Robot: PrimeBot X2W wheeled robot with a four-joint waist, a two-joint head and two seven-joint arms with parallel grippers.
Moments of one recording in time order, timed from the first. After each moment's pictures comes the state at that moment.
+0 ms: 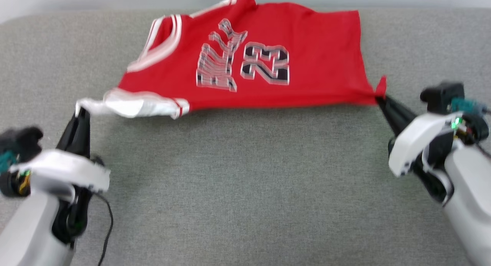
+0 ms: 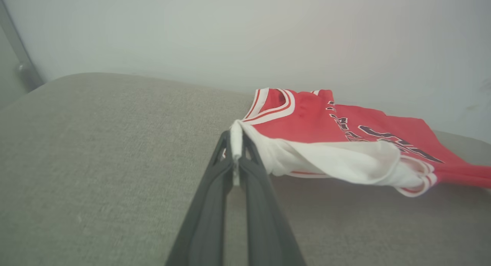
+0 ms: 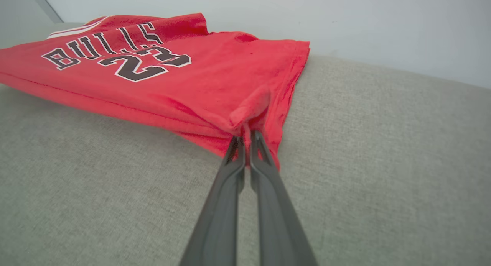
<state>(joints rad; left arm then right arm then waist) -0.44 0.54 -0.33 0.36 -0.85 0.04 -0.24 -0.67 -0.40 0.47 0.60 0.56 0.13 -0.02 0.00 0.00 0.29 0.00</state>
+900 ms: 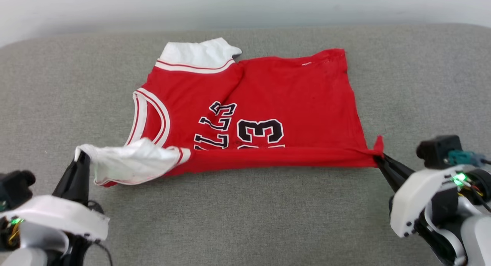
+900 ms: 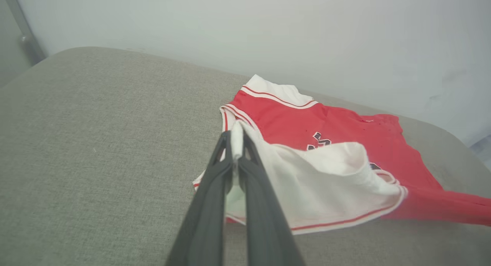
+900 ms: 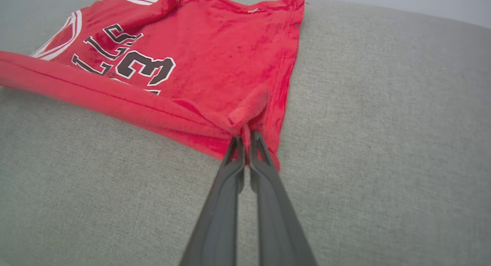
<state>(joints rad) -0.01 0.69 -0.25 -0.26 -0.95 0.33 -0.05 -0.15 -0.27 0.12 -0.10 0.34 0.13 0.52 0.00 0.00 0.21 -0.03</state>
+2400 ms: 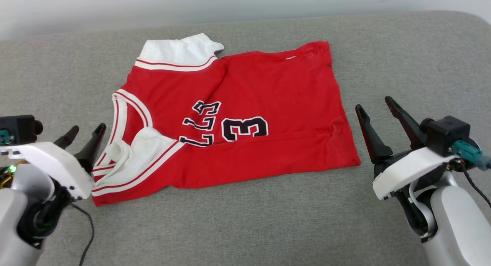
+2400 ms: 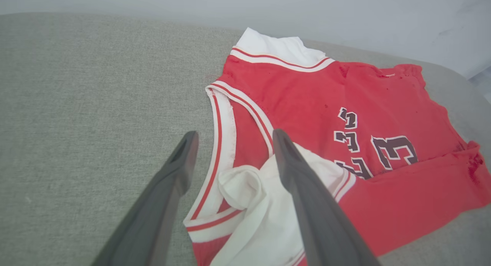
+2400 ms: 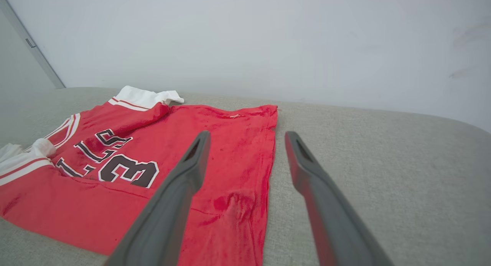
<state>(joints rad) -0.40 0.70 -0.38 0.24 -1.01 0.03 0.14 -0.37 -0.22 0.20 0.22 0.31 0.13 -0.05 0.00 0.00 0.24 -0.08</state>
